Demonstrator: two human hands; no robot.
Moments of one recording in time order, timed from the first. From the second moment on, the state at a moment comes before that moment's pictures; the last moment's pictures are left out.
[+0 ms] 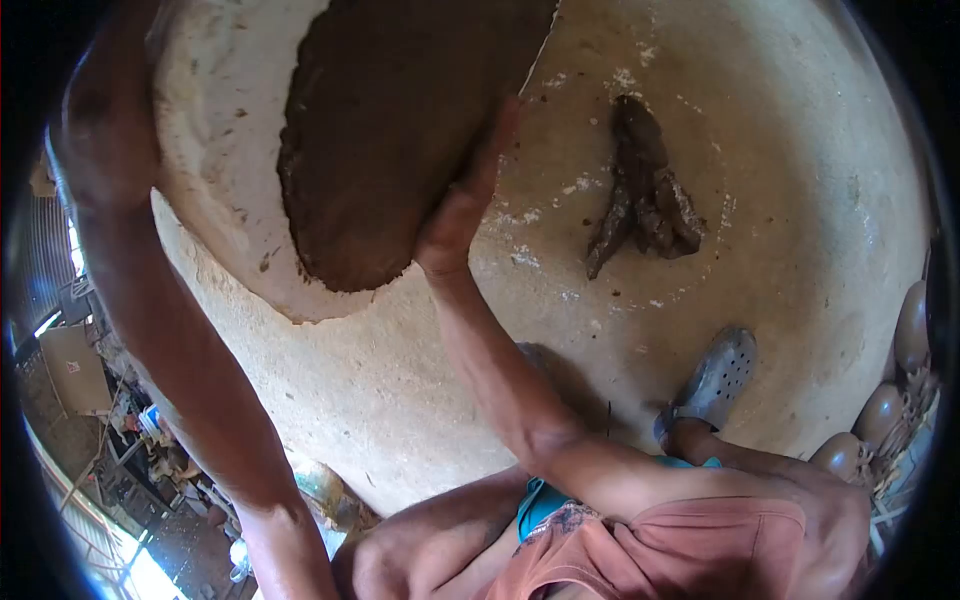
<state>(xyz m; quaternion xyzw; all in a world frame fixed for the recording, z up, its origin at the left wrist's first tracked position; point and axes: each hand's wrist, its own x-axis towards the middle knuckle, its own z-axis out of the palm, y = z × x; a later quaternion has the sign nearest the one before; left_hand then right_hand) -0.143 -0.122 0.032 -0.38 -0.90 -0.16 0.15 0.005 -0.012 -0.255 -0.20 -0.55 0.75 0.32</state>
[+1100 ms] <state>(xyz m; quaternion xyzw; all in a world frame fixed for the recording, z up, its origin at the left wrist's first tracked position) -0.097 -0.054 0.029 -0.31 -0.89 -0.22 0.25 -0.018 -0.003 -0.140 0.12 -0.52 0.67 0.52</state>
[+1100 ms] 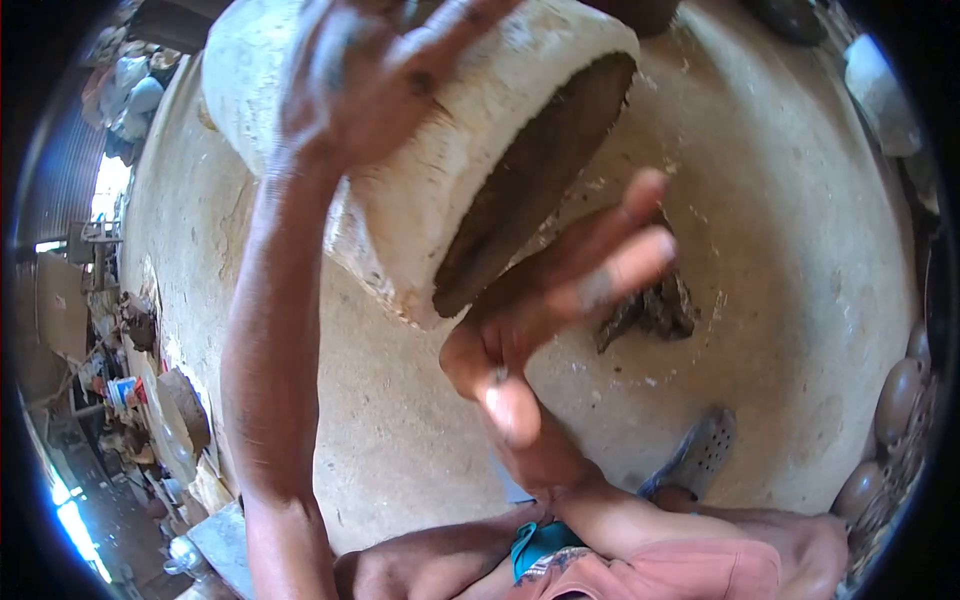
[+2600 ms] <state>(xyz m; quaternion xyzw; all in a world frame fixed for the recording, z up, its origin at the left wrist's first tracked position) -0.114 -0.068 0.027 -0.21 -0.93 -0.22 0.20 -0.143 0.115 -0.045 0.17 -0.49 0.69 0.51</state>
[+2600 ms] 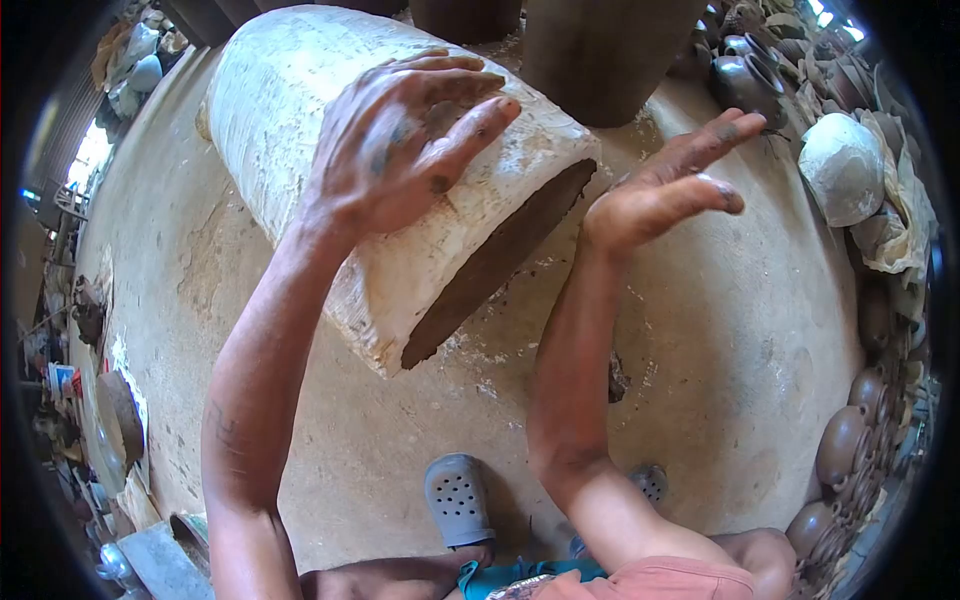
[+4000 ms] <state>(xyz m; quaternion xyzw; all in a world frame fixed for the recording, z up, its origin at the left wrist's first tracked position) -0.119 -0.073 0.029 -0.23 -0.92 -0.26 0.17 -0.232 0.157 -0.230 0.02 -0.65 0.66 0.38</state>
